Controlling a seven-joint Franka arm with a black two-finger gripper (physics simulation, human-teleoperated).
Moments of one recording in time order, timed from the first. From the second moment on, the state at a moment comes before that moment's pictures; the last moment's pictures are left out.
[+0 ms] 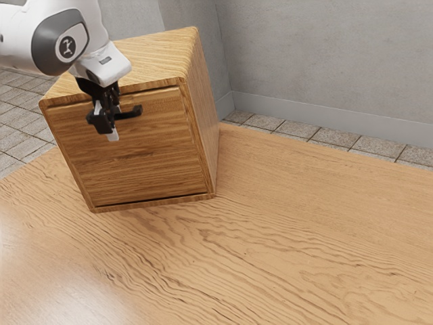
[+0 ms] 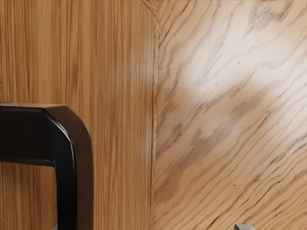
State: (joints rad) arm 0.22 0.13 0.05 -1.33 0.18 1.64 1.16
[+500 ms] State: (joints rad) arm 0.21 0.07 0.04 -1.39 0.15 1.62 1.11
